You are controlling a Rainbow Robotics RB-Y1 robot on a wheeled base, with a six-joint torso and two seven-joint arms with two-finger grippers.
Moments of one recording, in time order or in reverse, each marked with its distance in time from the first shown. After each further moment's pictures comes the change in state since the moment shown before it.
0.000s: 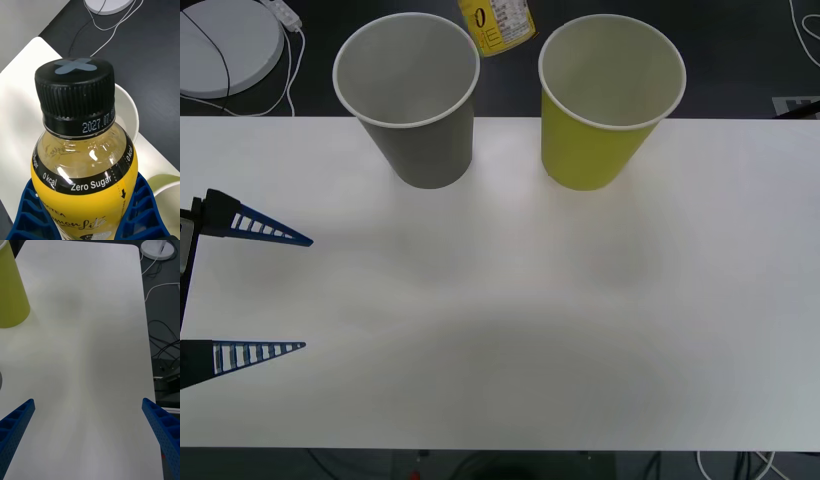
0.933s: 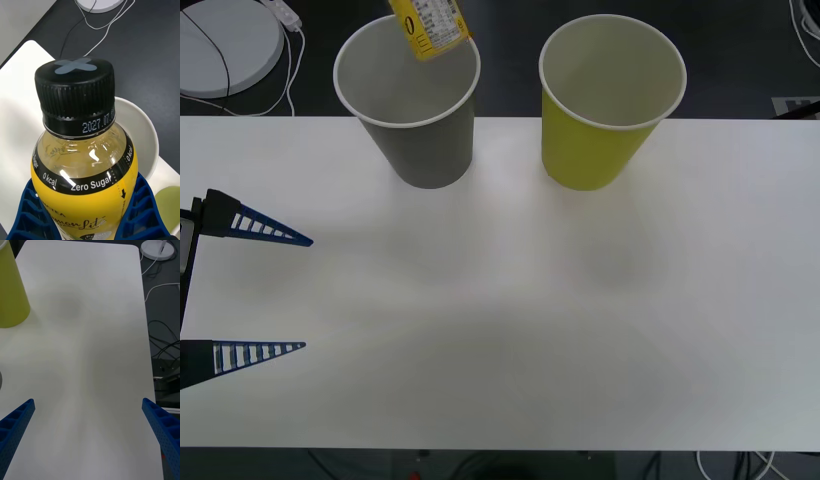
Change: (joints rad) right arm -0.120 0.312 0.064 0.363 0.037 0.013 0.000; left arm 0.000 0.000 0.000 0.000 0.000 0.000 0.000
